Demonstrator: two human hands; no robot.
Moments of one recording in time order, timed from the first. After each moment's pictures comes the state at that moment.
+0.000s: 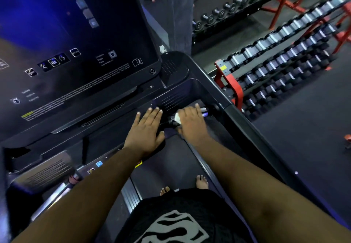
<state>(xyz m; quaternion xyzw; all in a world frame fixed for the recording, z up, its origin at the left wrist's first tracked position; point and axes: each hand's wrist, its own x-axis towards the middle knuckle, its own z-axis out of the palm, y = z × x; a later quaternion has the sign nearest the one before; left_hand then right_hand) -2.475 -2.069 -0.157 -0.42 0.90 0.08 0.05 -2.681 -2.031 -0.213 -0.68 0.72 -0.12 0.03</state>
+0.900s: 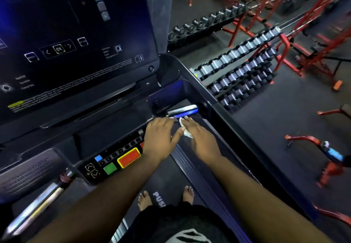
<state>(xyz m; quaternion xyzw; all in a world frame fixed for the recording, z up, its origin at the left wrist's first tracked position) -2.497 -2.010 -0.149 -0.41 0.87 0.20 -0.22 -2.667 -1.921 -0.162 -0.66 0.69 -0.26 0.12</state>
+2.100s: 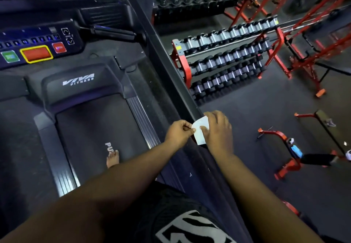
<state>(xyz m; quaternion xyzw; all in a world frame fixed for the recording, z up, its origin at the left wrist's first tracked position) -2.759 -1.642 -0.220 -0.50 0.56 0.64 -0.17 -2.887 -1.570 -0.155 -0.59 0.80 -0.08 -0.01</state>
